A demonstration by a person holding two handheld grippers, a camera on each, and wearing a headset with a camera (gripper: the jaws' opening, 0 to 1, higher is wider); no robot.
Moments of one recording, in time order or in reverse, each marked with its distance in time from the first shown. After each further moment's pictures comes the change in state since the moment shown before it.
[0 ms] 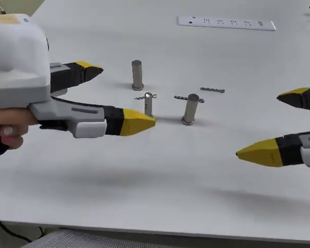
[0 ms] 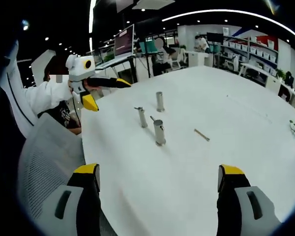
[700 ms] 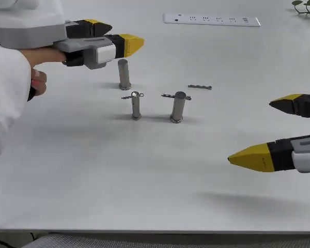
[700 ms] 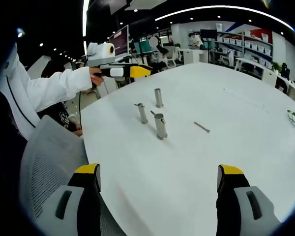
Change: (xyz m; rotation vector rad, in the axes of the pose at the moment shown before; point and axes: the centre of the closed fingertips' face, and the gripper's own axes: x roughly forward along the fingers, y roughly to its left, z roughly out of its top) left arm 0.056 0.080 0.047 -0.026 -0.126 0.134; right arm -0.006 0.009 -0.011 0.048 0.001 -0.009
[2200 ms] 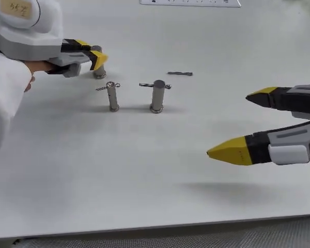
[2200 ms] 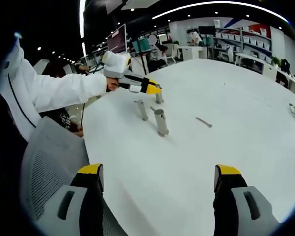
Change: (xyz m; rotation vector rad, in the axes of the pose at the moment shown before) left arm 0.020 0.013 -0.065 0.155 0.246 0.035; right arm 0.005 -0.001 -0.006 0.034 0.018 0.019
